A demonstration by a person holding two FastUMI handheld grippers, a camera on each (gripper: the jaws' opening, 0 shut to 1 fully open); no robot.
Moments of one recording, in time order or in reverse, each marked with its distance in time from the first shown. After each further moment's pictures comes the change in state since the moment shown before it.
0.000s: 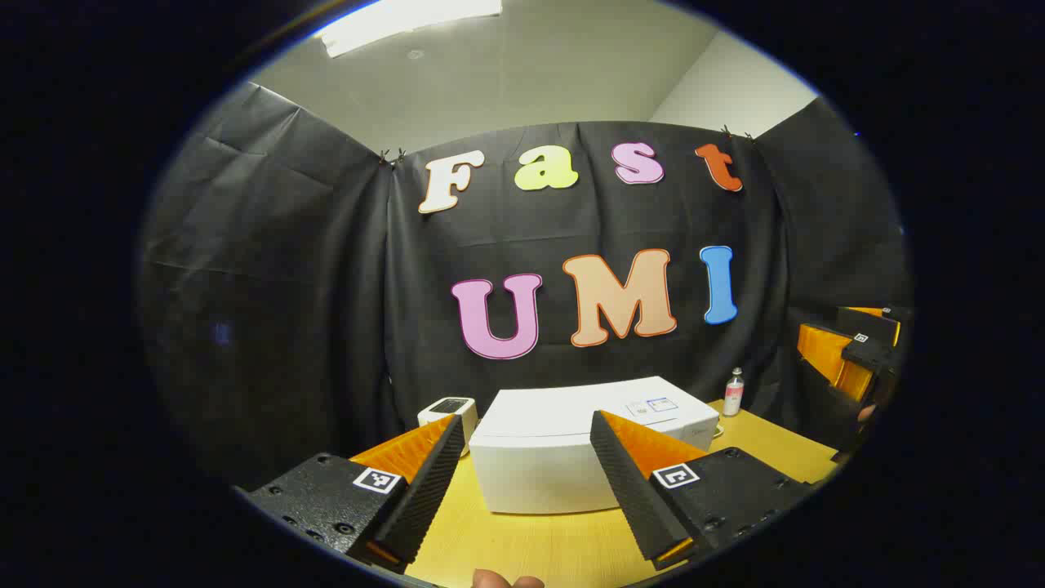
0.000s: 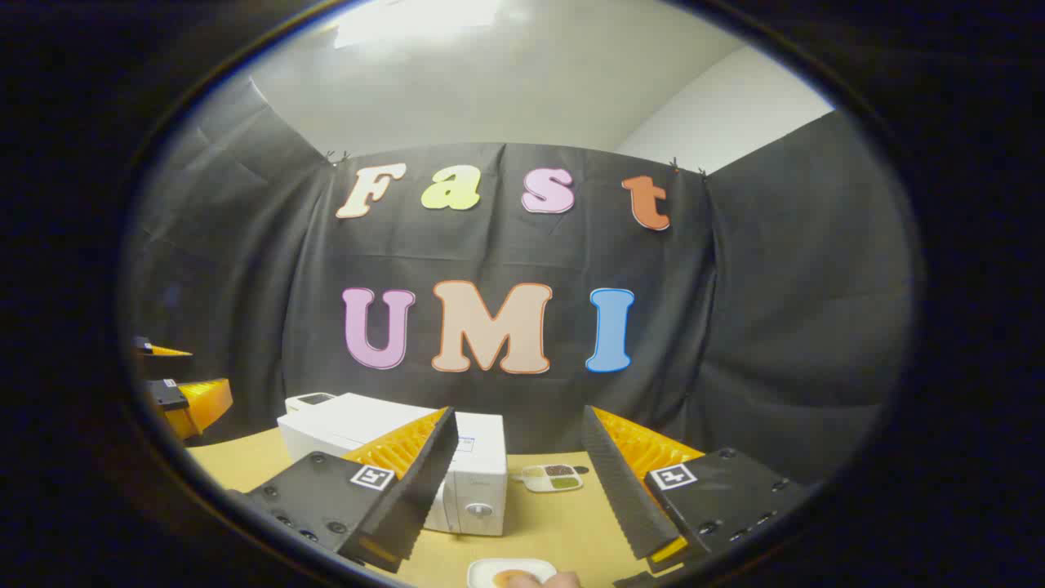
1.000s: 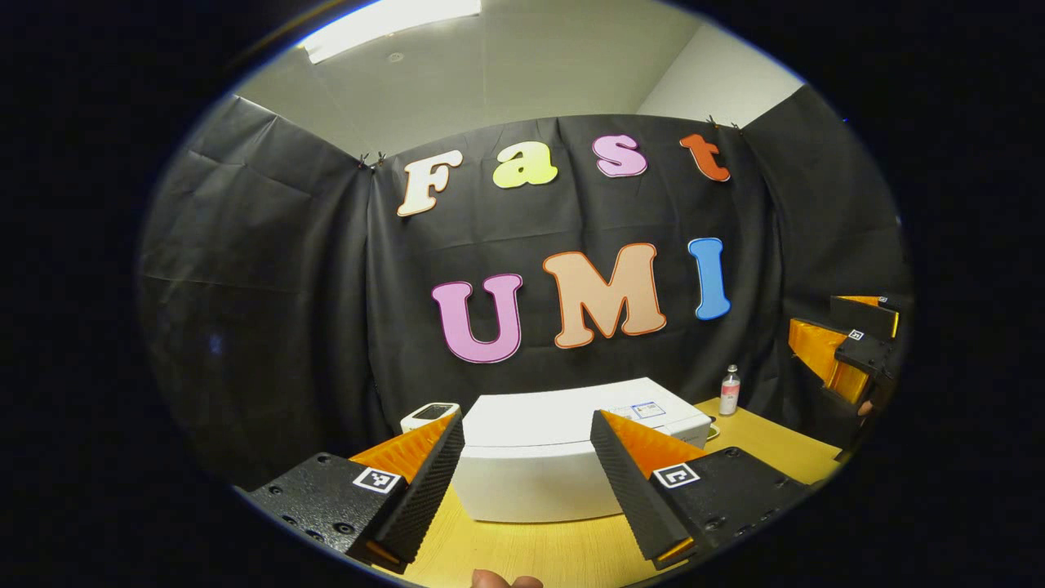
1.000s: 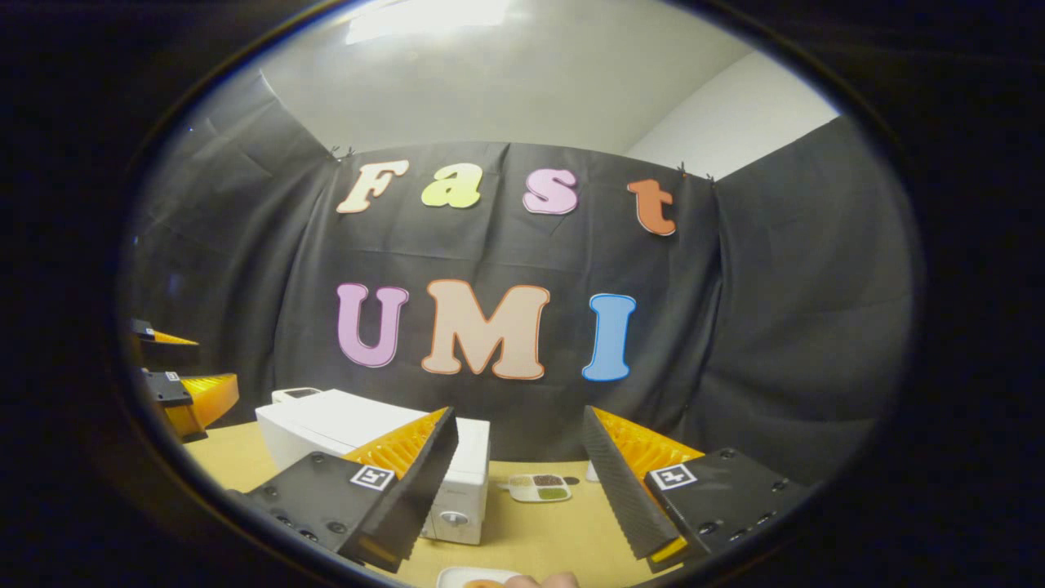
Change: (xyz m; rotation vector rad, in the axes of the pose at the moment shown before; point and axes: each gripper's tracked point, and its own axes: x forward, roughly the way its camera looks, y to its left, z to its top) left arm 0.027 -0.042 -0.004 0.037 0.009 -0.019; right arm 0.034 -0.020 -0.006 -0.034 -0.019 0.026
